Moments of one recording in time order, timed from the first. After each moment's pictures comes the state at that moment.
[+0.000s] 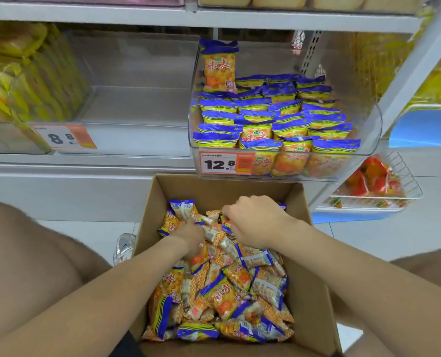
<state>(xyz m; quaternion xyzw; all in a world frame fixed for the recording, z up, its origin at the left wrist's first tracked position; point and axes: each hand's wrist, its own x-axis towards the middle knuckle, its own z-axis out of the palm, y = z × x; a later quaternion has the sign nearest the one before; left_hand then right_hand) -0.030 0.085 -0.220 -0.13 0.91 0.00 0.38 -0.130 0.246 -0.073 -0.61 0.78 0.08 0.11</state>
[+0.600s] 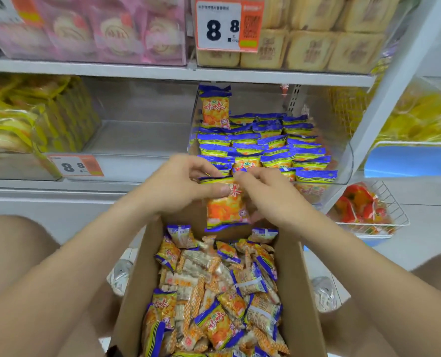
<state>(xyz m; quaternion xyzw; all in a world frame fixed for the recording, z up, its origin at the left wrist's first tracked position) -0.034 0.086 0.034 -0.18 0.83 0.53 -0.06 -0.147 0.255 0.022 -0.30 0.83 -0.41 0.22</state>
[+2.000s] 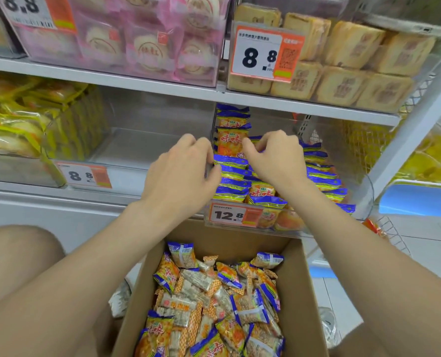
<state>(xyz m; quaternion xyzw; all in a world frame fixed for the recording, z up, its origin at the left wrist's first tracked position) -0.046 0.055 0.047 -0.22 0.93 0.13 -0.28 -0.225 0.157 0.045 -0.30 0.91 -0.26 -0.11</state>
